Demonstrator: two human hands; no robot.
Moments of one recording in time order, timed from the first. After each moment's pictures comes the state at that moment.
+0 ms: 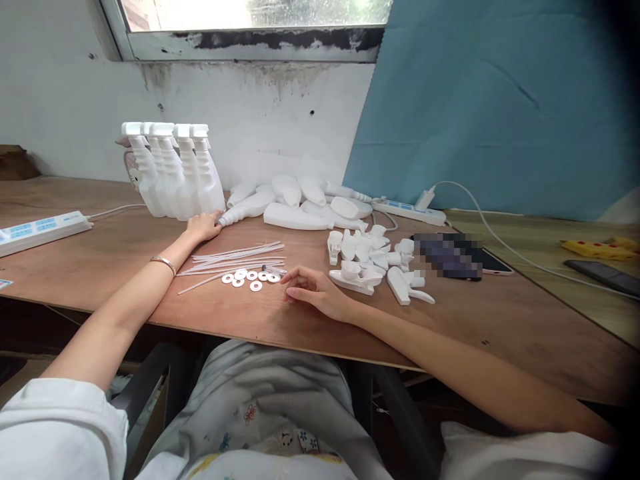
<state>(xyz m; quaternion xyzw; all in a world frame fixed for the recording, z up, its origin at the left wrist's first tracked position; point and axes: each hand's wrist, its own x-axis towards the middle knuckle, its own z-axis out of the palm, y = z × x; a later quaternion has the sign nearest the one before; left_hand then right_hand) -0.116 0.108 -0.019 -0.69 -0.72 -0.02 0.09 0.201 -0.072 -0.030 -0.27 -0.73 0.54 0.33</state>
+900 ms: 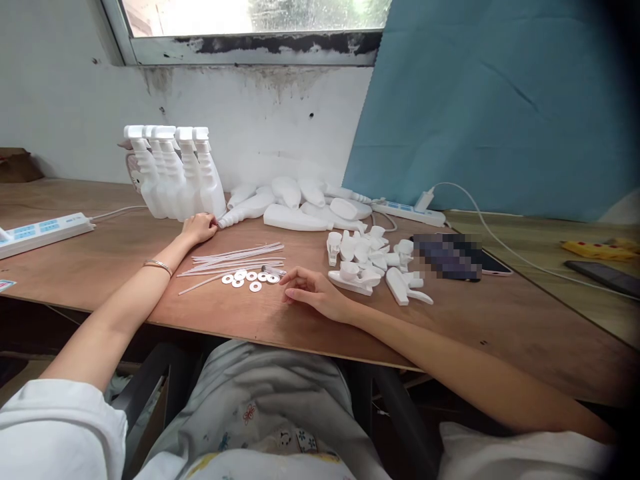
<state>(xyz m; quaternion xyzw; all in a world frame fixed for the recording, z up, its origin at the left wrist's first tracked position) -0.127 0.100 -0.019 -0.70 -0.70 -0.08 0.10 0.201 -0.071 -0.032 -0.27 -0.73 0.53 0.33</state>
